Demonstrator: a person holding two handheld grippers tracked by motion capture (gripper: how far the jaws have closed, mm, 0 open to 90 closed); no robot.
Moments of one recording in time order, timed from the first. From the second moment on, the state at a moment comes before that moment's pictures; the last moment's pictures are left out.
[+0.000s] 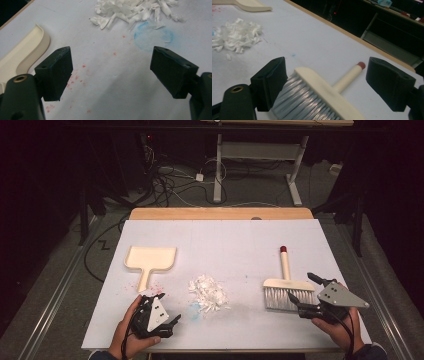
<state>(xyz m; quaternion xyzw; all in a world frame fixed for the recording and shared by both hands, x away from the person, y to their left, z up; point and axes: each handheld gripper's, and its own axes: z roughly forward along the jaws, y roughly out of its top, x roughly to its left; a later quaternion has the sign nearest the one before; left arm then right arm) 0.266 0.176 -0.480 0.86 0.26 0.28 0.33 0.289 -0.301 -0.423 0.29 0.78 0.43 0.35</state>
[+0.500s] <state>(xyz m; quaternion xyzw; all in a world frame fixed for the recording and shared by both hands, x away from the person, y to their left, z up) 0.264 0.180 -0.479 0.86 0.26 0.29 0.34 0.276 -0.290 -0.437 0.28 0.79 0.43 0.34</state>
